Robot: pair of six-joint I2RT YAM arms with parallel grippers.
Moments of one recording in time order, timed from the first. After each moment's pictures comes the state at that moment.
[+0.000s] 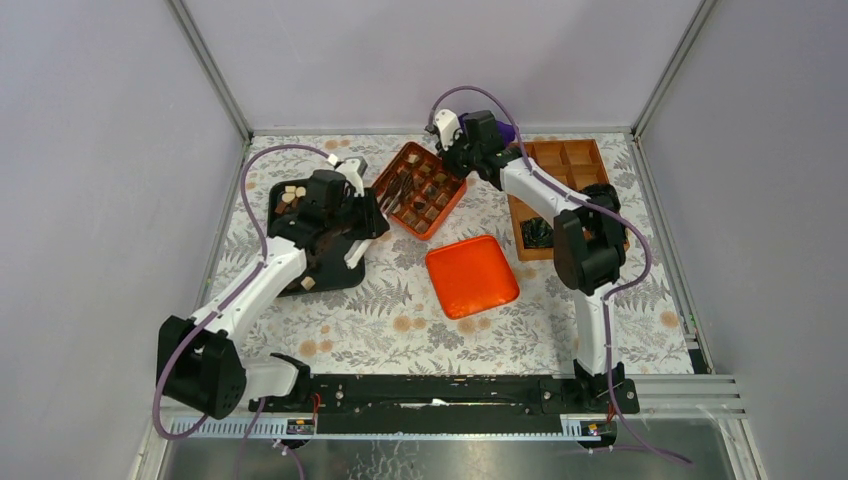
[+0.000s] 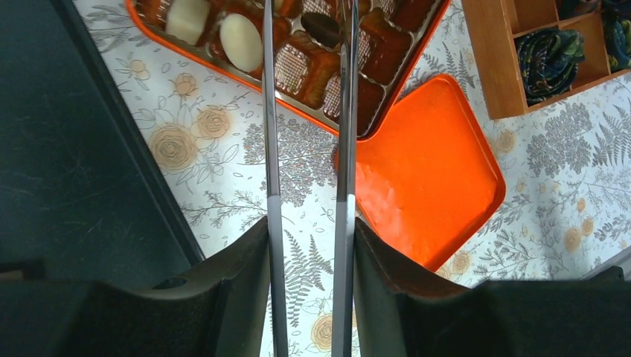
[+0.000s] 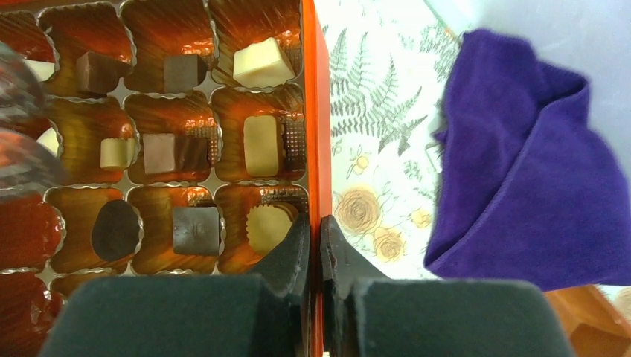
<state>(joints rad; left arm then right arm) -0.35 1.29 0.99 -0.36 0.22 -0.35 0.47 2.12 1.78 -0.24 -0.25 -0.40</state>
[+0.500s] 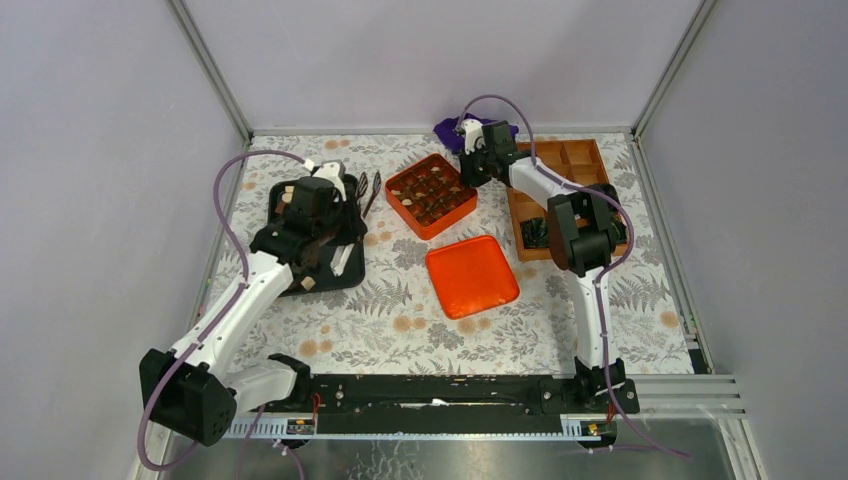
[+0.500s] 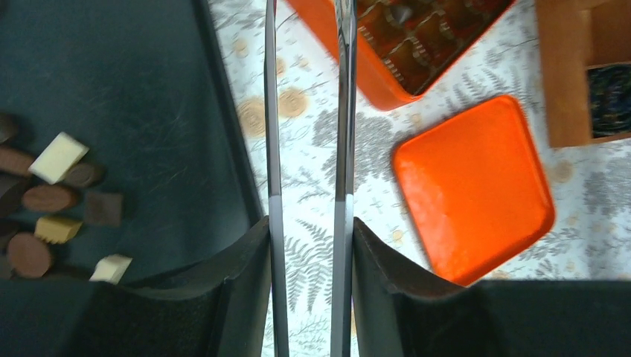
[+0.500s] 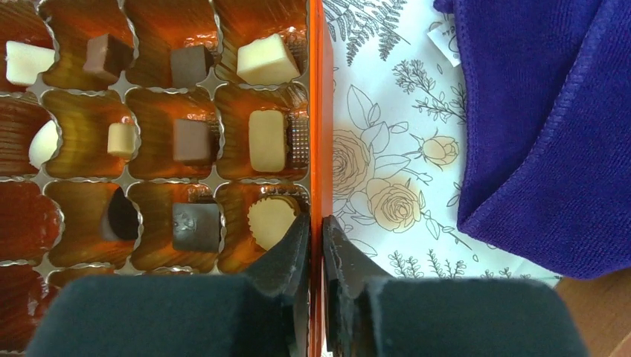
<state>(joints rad) -0.35 1.15 0.99 -0.49 0.02 -0.37 0.35 2.33 1.85 -0.28 -0.32 -0.15</state>
